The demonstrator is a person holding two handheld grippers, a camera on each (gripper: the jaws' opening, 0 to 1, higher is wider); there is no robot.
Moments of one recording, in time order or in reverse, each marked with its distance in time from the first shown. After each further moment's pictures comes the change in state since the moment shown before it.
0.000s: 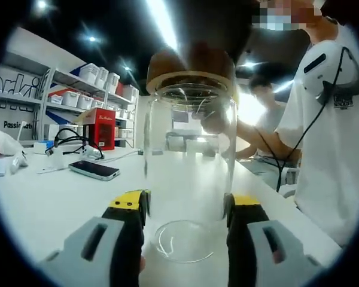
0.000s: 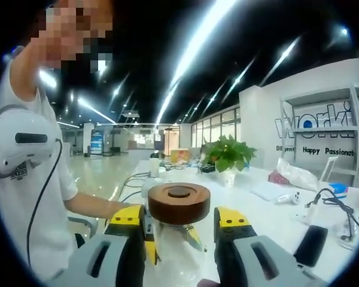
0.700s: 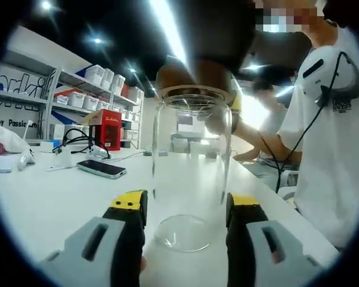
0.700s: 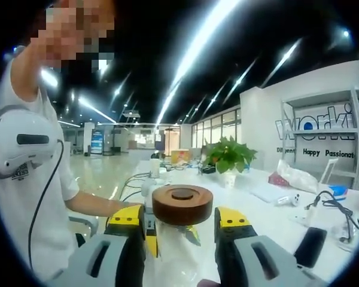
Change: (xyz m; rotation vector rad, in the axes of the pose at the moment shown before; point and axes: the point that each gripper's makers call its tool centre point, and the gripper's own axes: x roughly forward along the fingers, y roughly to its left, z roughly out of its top) left arm -0.021 0.007 0.001 -0.014 -0.016 0.036; right arm -0.003 0.004 0.004 -0.011 -0.001 0.002
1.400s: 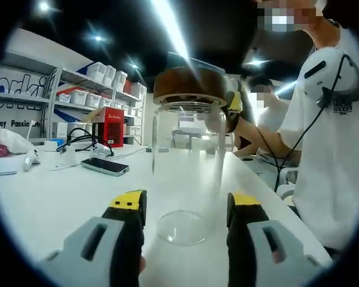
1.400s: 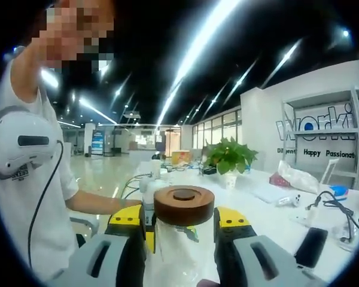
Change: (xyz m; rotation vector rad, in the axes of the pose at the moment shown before) left arm -0.009 -0.009 0.006 0.007 0.035 0.025; right arm -0.001 0.001 0.001 0.002 -0.008 0.004
